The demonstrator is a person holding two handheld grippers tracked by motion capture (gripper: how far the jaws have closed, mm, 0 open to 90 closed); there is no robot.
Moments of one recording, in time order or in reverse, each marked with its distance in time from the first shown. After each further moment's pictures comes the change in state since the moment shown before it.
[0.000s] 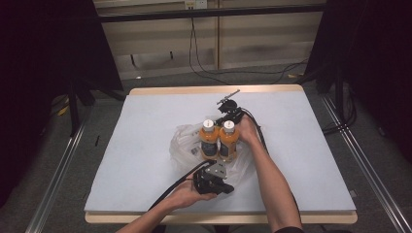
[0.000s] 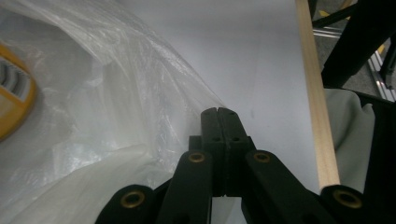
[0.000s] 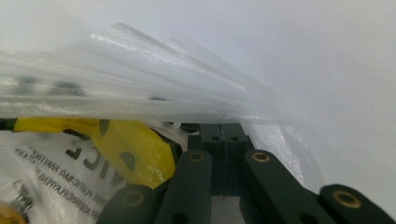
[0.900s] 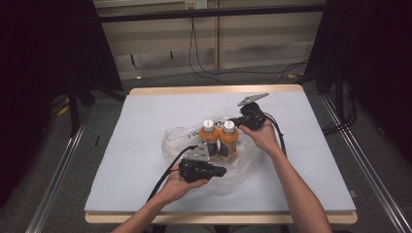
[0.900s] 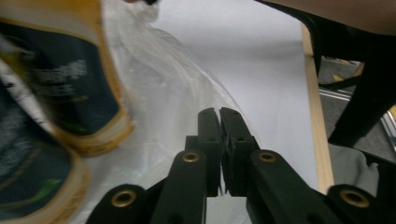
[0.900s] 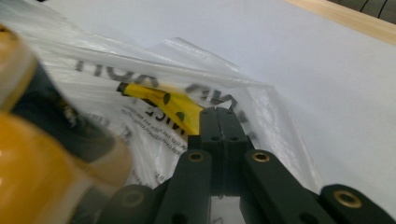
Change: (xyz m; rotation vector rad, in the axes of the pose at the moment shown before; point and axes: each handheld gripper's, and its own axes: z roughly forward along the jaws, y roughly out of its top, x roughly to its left) left arm 0.014 0.000 -0.052 -0.219 0.115 -0.091; right arm 0.005 -0.039 -0.083 -0.218 0.076 -0.034
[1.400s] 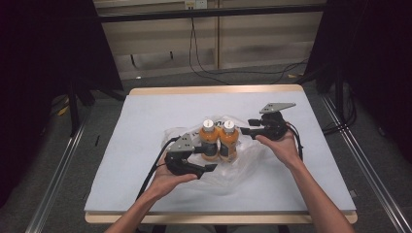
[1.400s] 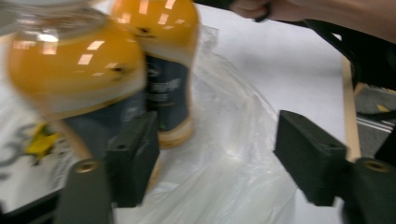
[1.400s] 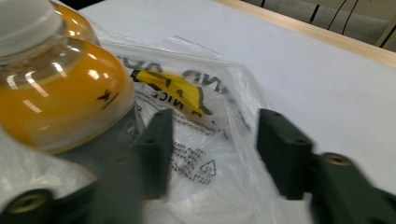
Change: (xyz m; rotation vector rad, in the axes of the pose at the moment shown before) left arm 0.012 0.002 -0.039 -0.089 0.159 -0.053; right arm 0.011 -0.032 -0.064 -0.104 -0.067 0.014
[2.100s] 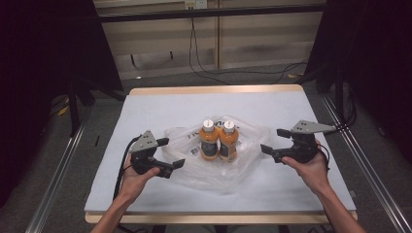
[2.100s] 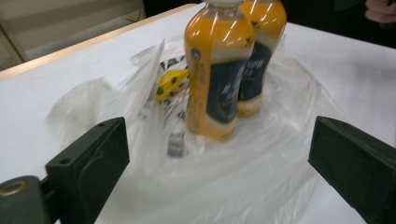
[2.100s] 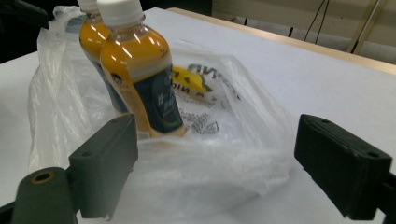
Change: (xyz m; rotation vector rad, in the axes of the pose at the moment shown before) left arm 0.021 -0.028 -0.077 -0.036 0.219 -0.063; right arm 0.025 -0.041 -0.084 -0.116 -0.064 0.036
